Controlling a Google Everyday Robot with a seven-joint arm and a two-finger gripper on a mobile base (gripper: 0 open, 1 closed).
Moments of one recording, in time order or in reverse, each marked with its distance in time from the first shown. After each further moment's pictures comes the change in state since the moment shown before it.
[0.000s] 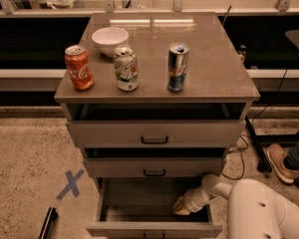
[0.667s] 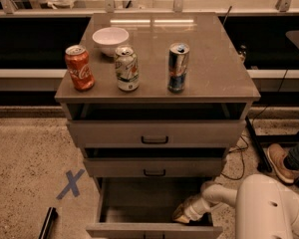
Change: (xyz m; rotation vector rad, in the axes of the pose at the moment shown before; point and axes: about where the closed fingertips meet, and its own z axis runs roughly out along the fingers) arm -0.004 0.048 -0.001 -0.017 0.038 0.094
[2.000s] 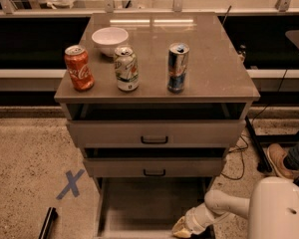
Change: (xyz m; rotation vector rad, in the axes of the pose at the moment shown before) arm -0.007 0.073 -0.010 -0.111 -0.044 0.113
